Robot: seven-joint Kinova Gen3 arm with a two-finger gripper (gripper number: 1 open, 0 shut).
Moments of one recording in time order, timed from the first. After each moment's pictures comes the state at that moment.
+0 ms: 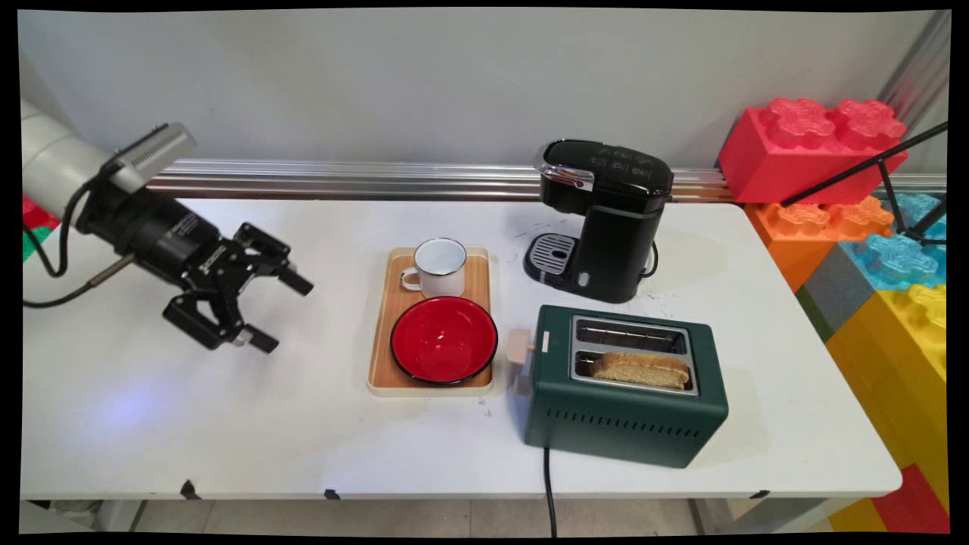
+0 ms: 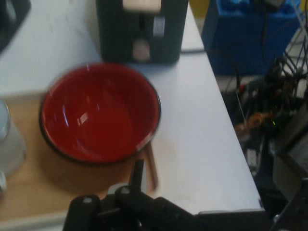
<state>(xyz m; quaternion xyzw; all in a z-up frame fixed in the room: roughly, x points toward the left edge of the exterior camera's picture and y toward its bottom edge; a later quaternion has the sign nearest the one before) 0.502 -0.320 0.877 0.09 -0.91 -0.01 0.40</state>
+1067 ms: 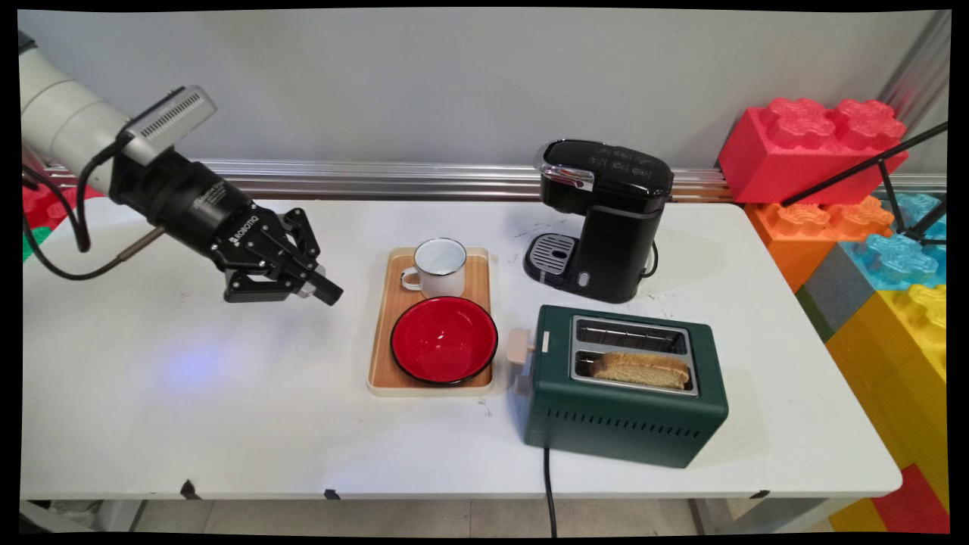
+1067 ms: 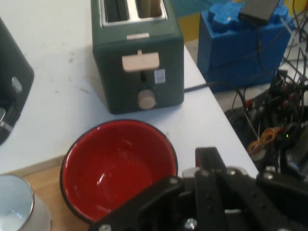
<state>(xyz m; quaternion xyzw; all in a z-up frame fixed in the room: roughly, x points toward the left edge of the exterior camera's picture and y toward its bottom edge) 0.476 -0.347 0.896 0.01 -0.90 0.02 0.43</state>
